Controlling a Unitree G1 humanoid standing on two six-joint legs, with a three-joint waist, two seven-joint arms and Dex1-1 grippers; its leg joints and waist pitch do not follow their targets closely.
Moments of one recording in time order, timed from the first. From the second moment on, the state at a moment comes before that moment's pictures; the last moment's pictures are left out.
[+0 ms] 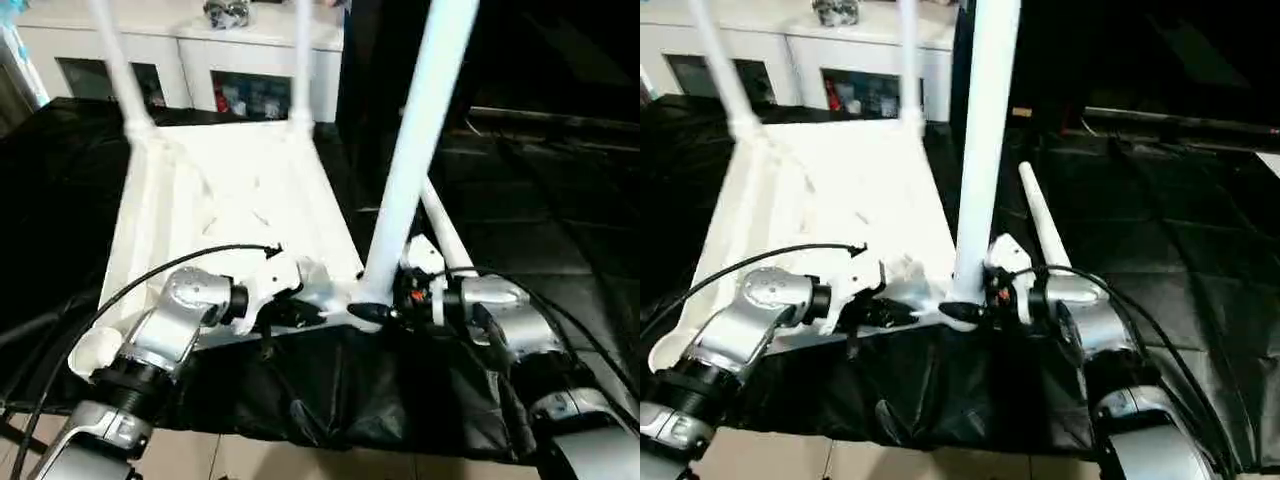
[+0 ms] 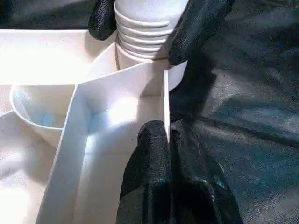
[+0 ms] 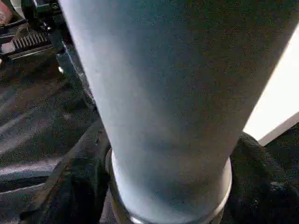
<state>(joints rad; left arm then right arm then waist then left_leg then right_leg) -0.50 0.36 -0.27 0.40 0.03 0.19 -1.19 -0.58 -0.27 0.12 0.75 0.07 -0.01 1.22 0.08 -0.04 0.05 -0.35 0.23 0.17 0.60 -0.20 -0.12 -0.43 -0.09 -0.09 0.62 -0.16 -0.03</state>
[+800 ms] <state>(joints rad) -0.55 0.17 -0.22 0.46 0.13 0.30 -0.76 -0.74 -0.05 -0.04 0.99 0.05 0.02 0.50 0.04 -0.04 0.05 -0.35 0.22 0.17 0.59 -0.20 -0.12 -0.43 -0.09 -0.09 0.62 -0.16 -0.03</state>
